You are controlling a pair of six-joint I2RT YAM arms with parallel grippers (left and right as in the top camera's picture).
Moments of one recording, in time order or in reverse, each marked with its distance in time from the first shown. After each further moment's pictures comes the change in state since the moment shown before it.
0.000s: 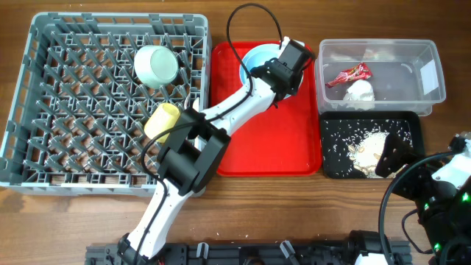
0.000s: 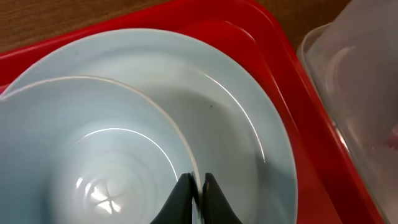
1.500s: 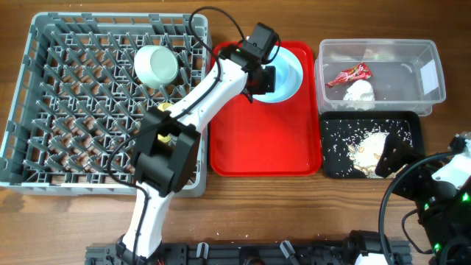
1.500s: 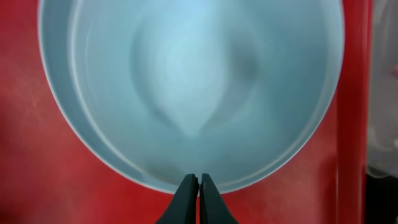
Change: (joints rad) left arm 0.133 -0.125 -0.008 -0.405 0.290 -0.196; right arm 0.000 0.000 0.000 0.000 0.000 0.000
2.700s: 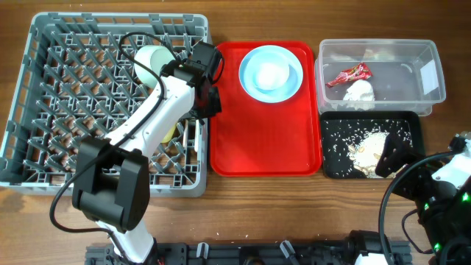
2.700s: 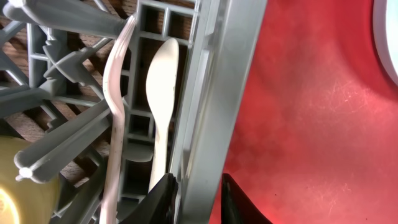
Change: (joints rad) left arm 0.179 -0.380 -0.457 -0.125 -0.133 -0.081; right arm 0.000 0.000 0.000 0.000 0.000 0.000
